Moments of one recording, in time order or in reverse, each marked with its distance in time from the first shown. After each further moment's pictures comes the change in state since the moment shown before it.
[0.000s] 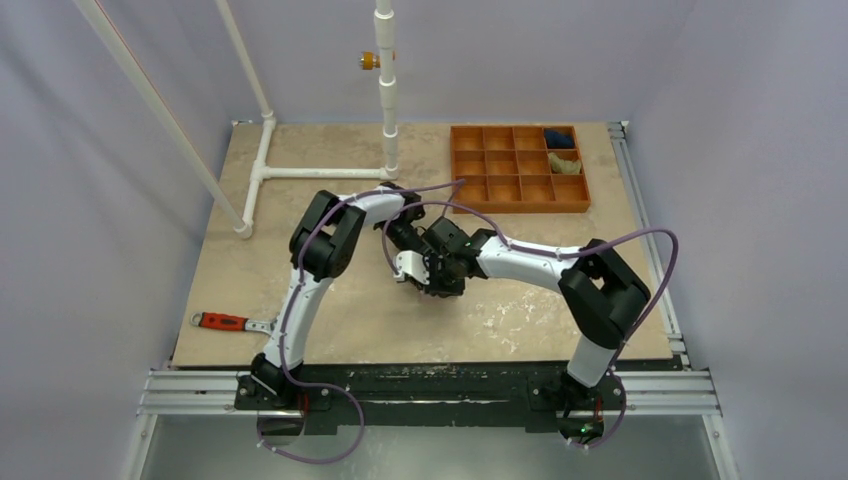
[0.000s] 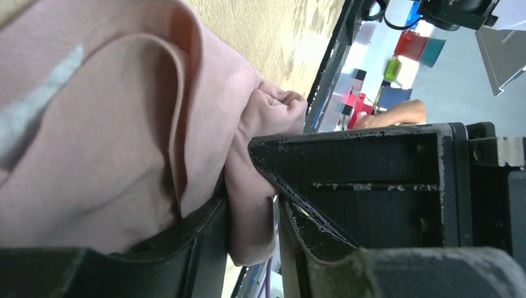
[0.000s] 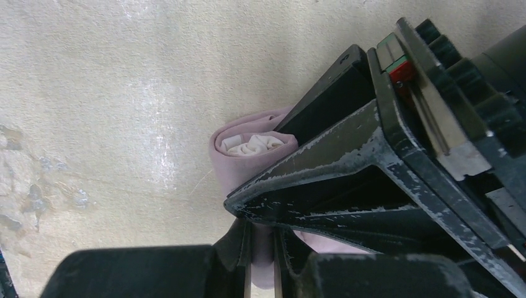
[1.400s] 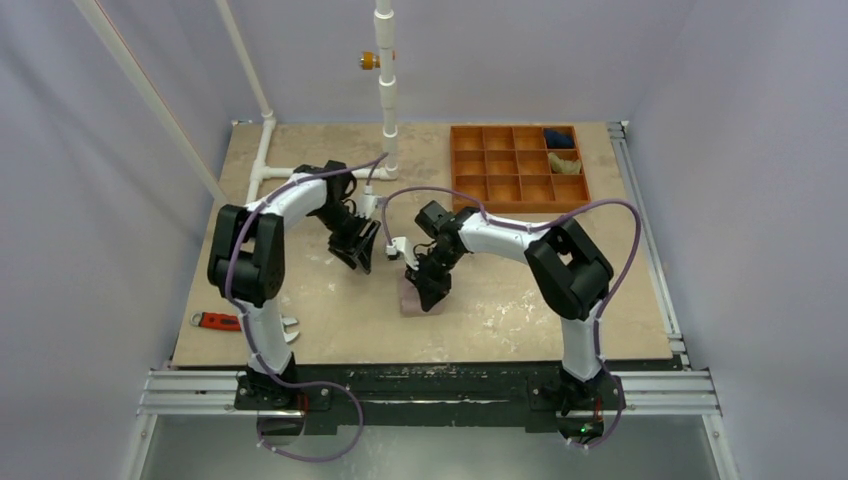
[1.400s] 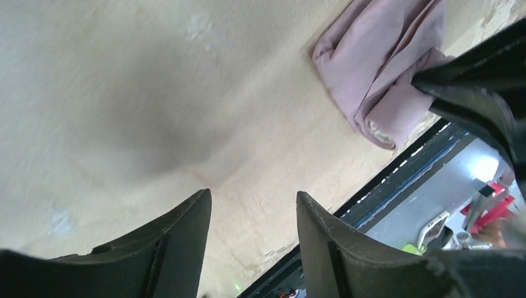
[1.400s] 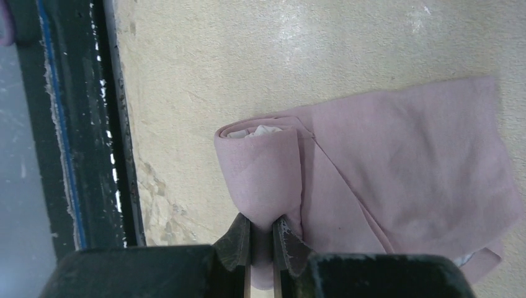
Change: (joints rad) left arm 0.282 -0.460 -0.322 0.100 -0.547 -0.040; right arm -0.077 0.216 0.212 -0.189 -0.411 0.132
